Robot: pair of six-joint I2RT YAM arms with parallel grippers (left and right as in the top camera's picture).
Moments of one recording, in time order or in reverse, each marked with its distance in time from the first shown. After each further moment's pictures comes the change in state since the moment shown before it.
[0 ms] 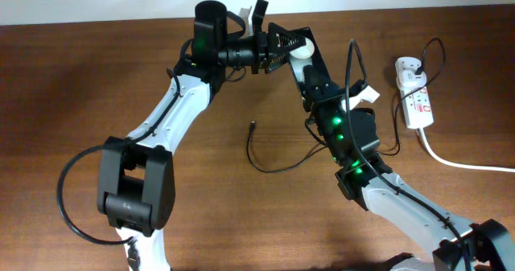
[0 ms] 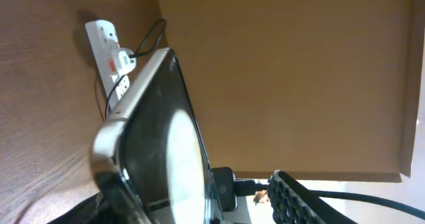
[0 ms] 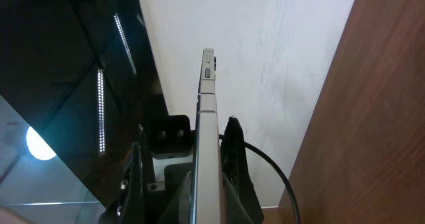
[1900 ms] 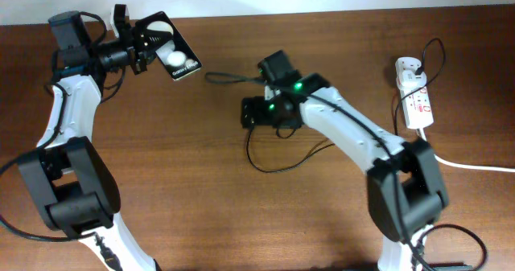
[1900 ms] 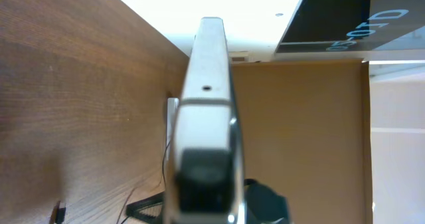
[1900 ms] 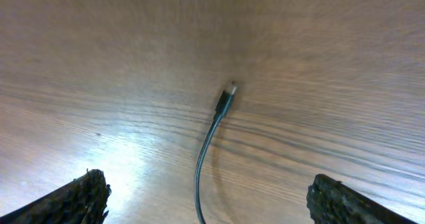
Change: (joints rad) left arm 0.572 0.002 0.004 -0.318 0.203 0.205; right arm 0.106 0.565 0.921 -1.579 -0.335 -1.125
